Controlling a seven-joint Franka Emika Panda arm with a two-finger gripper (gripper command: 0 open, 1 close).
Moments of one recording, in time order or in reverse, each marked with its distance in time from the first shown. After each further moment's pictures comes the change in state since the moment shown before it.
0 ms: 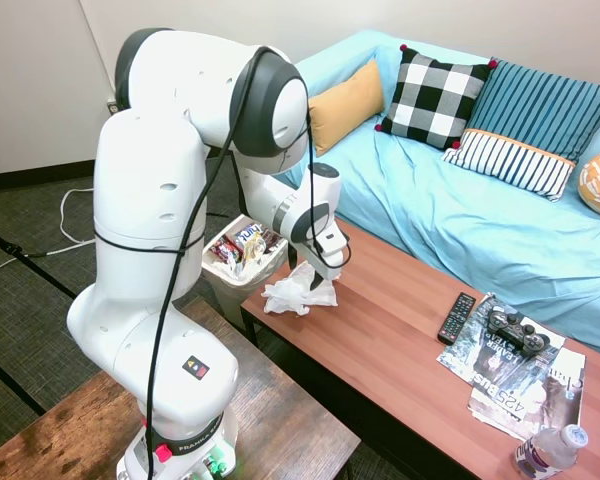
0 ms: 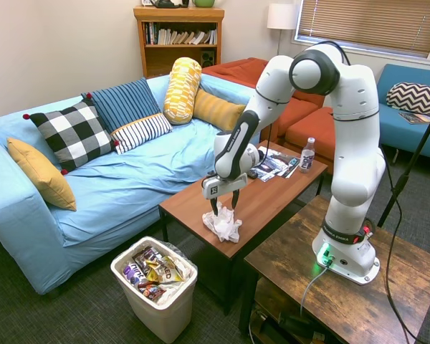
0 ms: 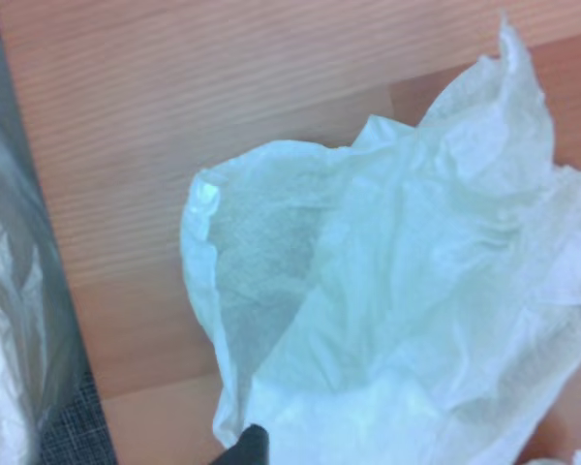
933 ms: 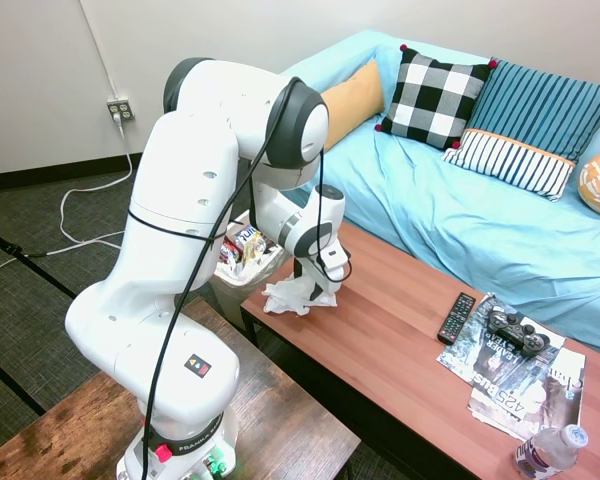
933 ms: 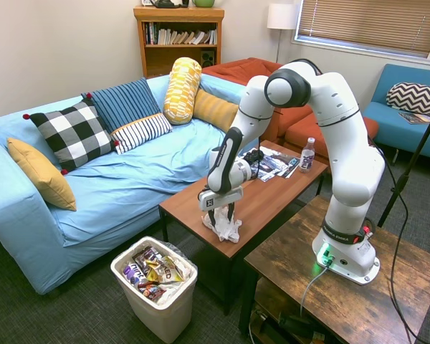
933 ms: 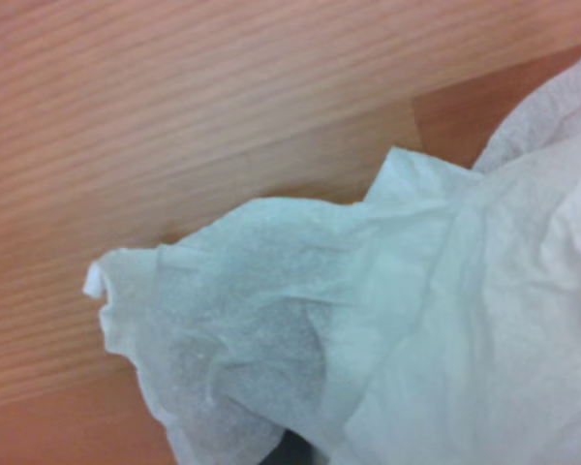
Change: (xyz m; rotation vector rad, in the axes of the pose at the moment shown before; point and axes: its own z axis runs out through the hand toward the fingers) arm 0.018 -0.010 0.046 -0.006 -0.025 0.052
